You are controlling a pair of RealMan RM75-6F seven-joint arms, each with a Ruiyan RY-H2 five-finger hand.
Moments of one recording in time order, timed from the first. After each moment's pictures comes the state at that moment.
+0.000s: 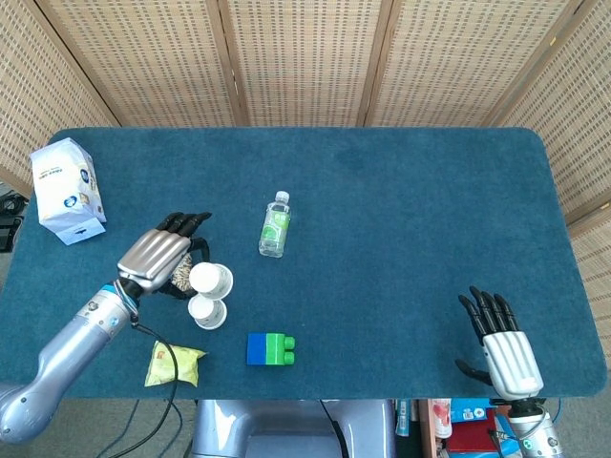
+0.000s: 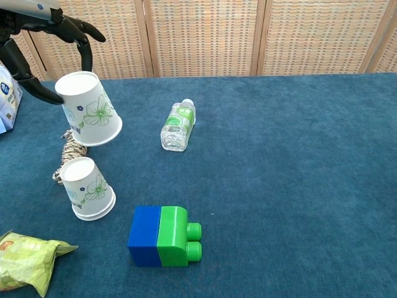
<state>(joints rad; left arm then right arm) -0.87 -0.86 -0.18 -2.16 0.73 0.84 0.44 0.08 -1.33 -0.01 -1.57 -1.65 1.51 -0.10</state>
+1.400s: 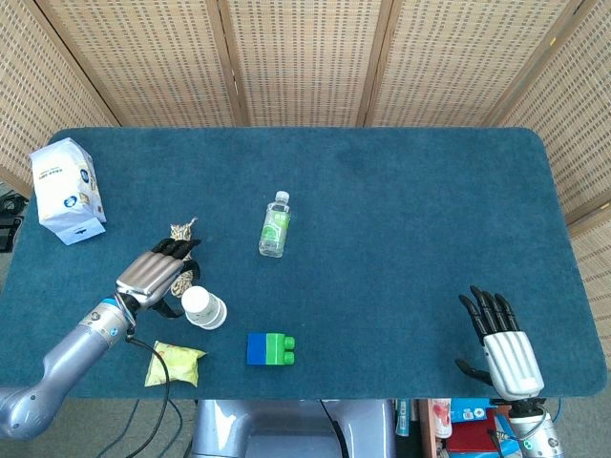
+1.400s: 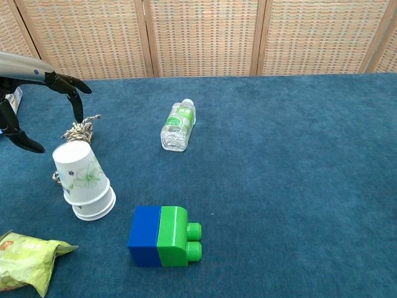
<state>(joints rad) -0.90 -0.95 -0.02 -2.05 0.74 0.83 0.44 0.08 -1.33 -0.01 -1.57 -1.65 1.52 -0.10</state>
